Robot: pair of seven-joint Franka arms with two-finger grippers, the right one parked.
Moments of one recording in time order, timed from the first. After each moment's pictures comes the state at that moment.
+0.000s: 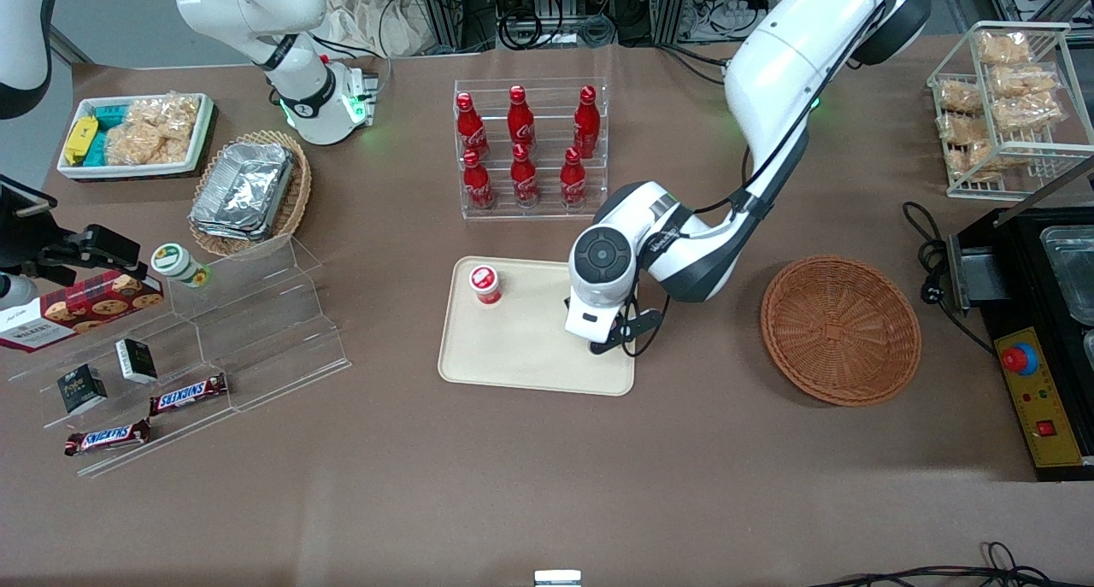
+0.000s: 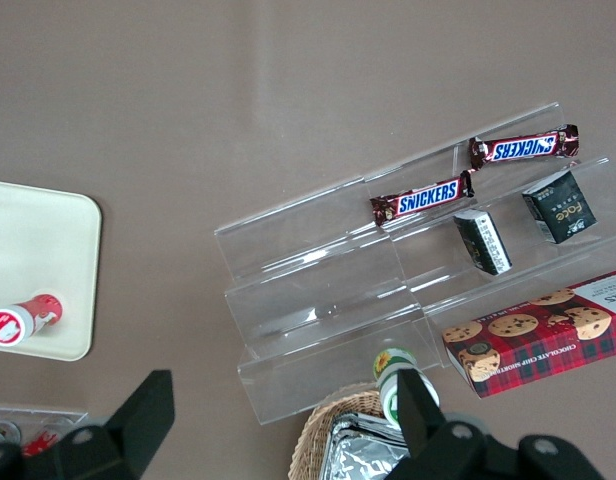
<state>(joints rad) -0.37 0.75 -0.41 -1.45 0.23 1.98 -1.25</state>
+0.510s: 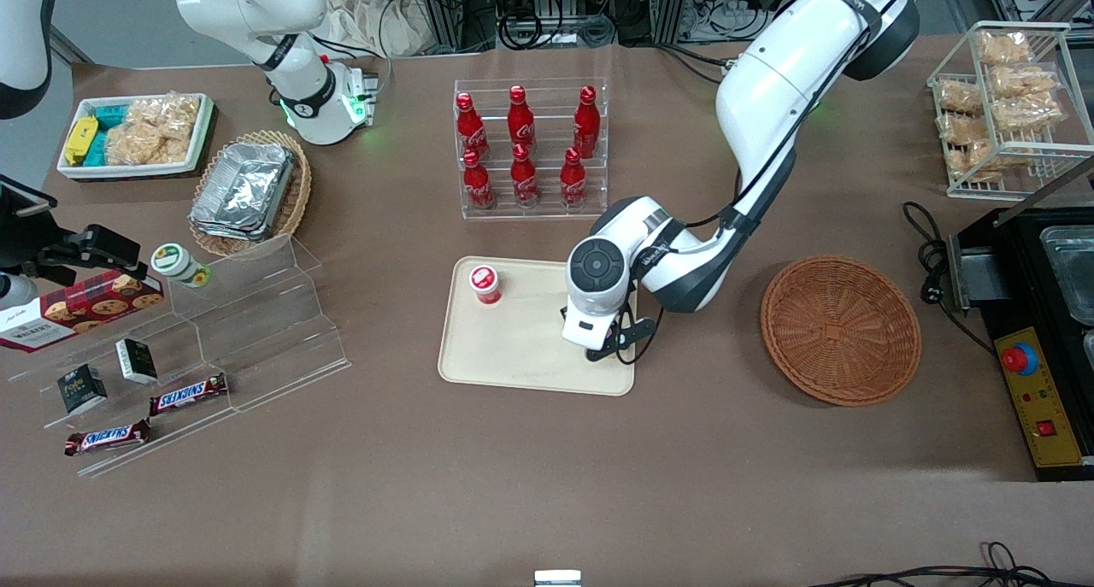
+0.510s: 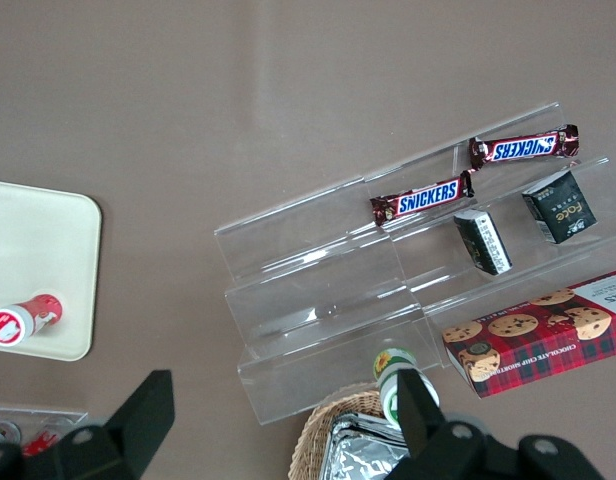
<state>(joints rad) -0.38 0.79 -0.41 -1.44 0.27 2.04 -1.29</state>
